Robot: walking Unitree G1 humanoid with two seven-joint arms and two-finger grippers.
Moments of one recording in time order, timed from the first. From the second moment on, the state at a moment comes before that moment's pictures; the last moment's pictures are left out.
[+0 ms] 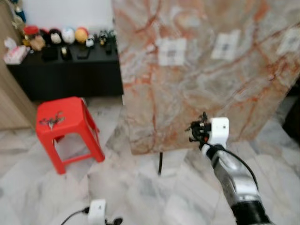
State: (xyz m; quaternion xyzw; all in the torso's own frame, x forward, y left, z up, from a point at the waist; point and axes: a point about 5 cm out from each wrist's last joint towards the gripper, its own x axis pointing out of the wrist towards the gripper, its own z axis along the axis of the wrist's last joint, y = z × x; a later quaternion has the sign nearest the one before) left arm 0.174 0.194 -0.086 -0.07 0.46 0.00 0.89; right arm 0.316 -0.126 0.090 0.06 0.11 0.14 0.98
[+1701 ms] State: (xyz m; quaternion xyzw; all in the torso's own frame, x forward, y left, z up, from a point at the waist) left arm 0.175 0.189 -0.086 -0.03 0.48 -0.08 0.87; right arm 0.326 -0.152 0.142 0.07 0.07 -0.07 0.99
